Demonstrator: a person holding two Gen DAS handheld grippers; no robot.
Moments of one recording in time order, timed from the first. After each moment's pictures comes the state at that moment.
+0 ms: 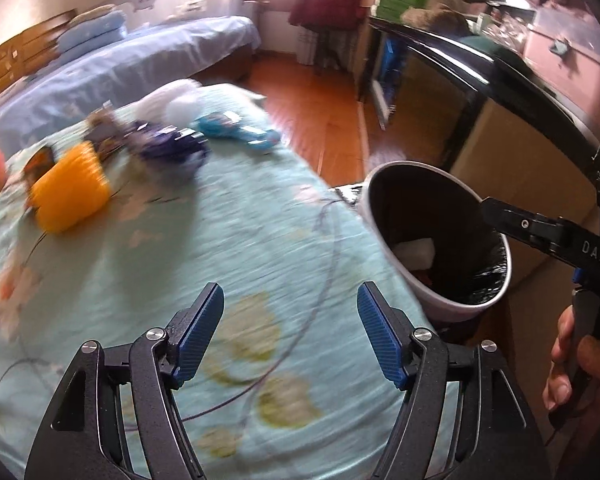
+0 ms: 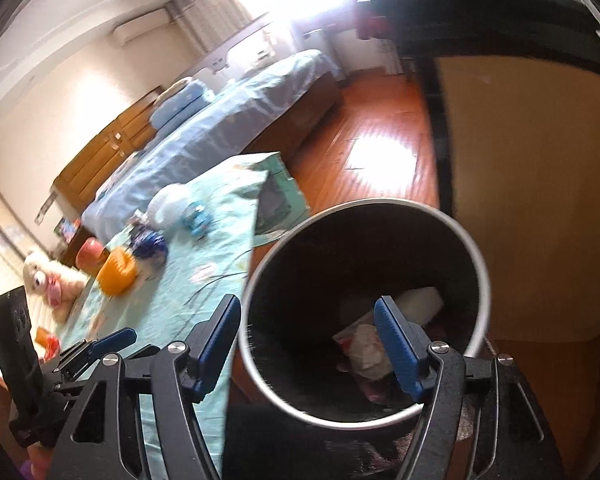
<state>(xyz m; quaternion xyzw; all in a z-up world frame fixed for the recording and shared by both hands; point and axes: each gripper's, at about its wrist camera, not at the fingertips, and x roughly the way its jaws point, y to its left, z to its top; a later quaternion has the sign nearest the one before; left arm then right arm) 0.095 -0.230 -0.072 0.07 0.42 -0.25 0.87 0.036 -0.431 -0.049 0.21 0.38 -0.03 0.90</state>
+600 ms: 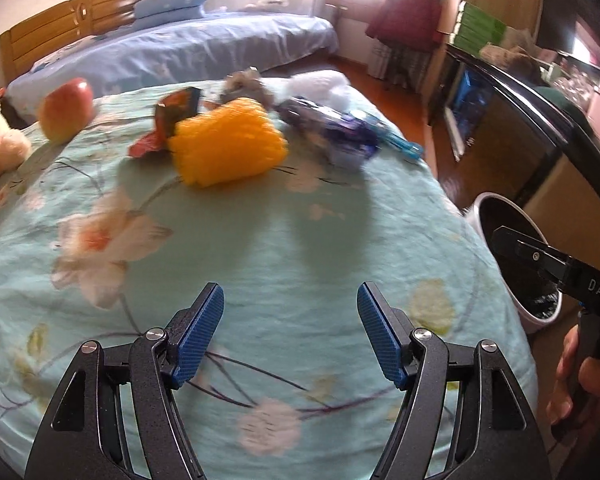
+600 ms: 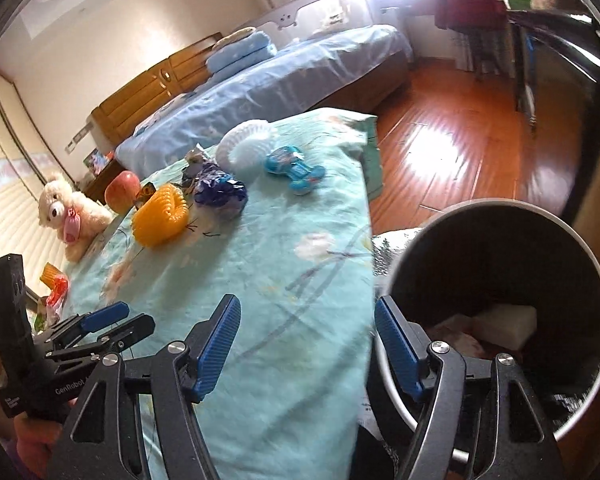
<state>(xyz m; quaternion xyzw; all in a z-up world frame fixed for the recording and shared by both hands) 0.123 -0.125 -0.079 0.01 0.43 -0.15 0.89 0.101 -0.342 -0.064 0.14 0.42 0.06 0.89</state>
